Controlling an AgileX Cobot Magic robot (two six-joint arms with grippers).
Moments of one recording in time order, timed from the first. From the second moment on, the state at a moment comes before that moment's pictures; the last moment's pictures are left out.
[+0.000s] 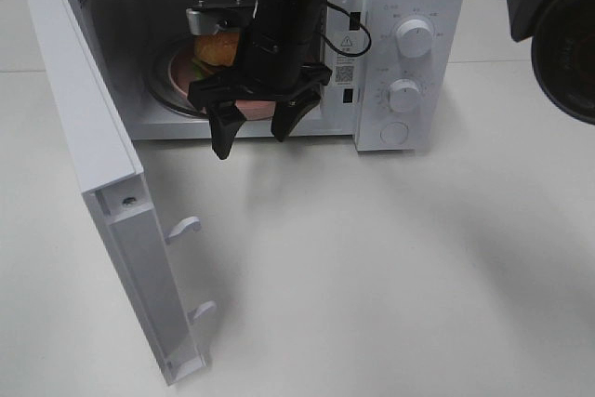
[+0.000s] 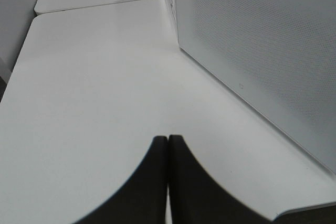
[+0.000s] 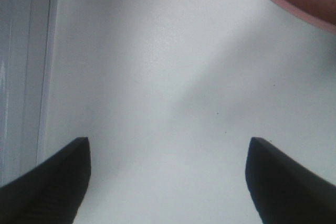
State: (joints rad) left arm -0.05 0.00 -0.50 -0.05 1.05 0.15; right arm 0.62 2.37 -2.13 0.19 1.21 -0.07
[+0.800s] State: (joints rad) left arm -0.05 0.00 -0.50 -0.05 1.05 0.15; right arm 0.61 1.92 -1.73 -0.05 1.22 0.04
